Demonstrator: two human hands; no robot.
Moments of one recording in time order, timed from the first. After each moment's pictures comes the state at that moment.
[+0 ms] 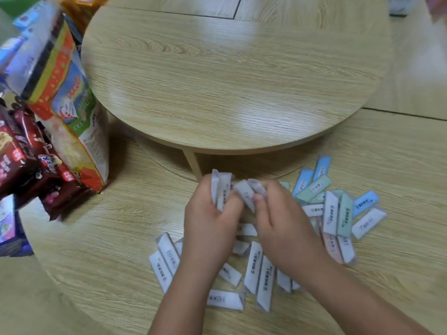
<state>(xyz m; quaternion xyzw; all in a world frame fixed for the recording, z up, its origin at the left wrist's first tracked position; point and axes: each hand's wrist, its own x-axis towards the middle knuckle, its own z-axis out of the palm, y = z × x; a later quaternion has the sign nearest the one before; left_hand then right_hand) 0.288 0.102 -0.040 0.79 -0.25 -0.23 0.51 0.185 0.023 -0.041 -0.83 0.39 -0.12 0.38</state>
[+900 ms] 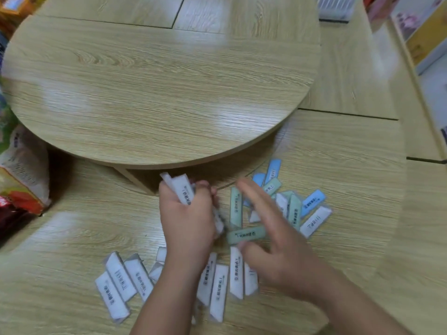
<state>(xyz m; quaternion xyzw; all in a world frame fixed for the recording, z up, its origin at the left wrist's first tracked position) 0.251 0.045 -0.044 0.73 -0.07 -0.23 0.64 0.108 -0.011 -0.036 -0.79 0.27 -0.09 0.54</state>
